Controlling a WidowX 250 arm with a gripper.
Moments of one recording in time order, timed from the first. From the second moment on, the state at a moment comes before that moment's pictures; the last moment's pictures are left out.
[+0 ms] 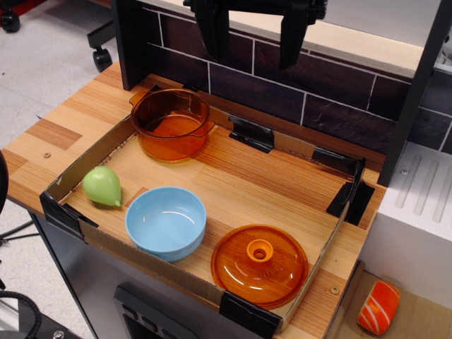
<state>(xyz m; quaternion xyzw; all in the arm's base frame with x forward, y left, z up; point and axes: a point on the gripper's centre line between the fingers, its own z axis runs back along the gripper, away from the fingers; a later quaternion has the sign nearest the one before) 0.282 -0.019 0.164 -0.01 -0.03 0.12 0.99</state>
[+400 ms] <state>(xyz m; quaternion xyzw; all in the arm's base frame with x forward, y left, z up) 0.279 -0.019 0.152 -0.01 -0.01 0.12 0.99</state>
